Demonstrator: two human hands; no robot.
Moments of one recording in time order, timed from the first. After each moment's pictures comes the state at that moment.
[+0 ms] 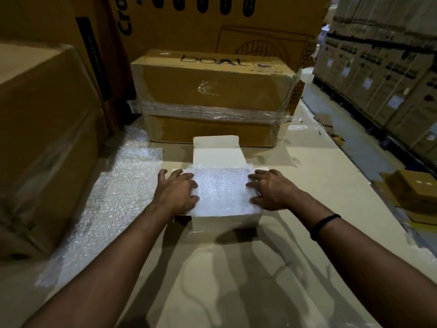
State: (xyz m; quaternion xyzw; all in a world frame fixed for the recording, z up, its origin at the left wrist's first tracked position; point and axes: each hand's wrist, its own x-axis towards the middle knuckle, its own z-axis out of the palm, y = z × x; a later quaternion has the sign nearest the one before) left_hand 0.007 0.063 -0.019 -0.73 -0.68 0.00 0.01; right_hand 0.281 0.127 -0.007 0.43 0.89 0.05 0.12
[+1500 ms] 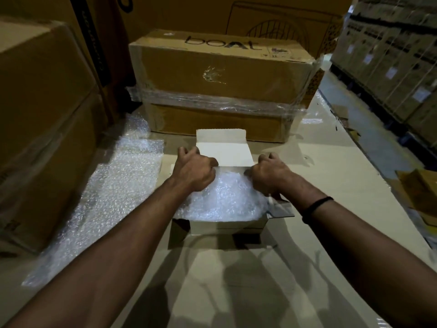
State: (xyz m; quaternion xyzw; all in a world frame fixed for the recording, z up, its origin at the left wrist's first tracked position) left_hand 0.033 0.128 -0.008 -0.75 -0.66 -0.04 0.04; right_hand 0.242 0.171 0.007 0.45 0.87 0.09 0.19
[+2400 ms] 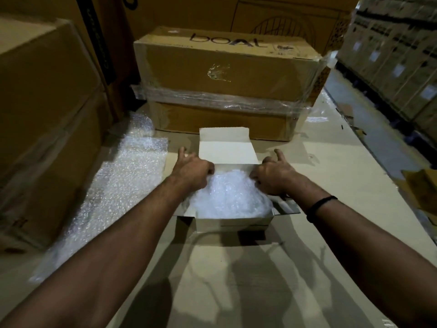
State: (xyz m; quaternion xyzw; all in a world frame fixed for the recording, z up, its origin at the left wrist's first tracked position) left_hand 0.024 0.125 -0.008 -0.74 -0.67 0.05 -0.02; right_hand 0.244 0.175 -0.003 0.43 0.88 0.06 0.19
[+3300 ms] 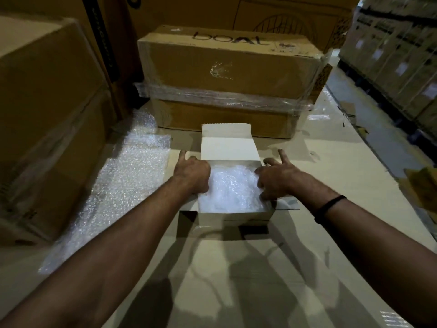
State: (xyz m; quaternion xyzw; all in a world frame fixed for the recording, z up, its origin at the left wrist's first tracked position) left_hand 0.031 0.113 -0.013 -0.72 -0.68 0.12 0.01; right_hand 0.248 0.155 0.007 0.41 0.86 0.05 0.30
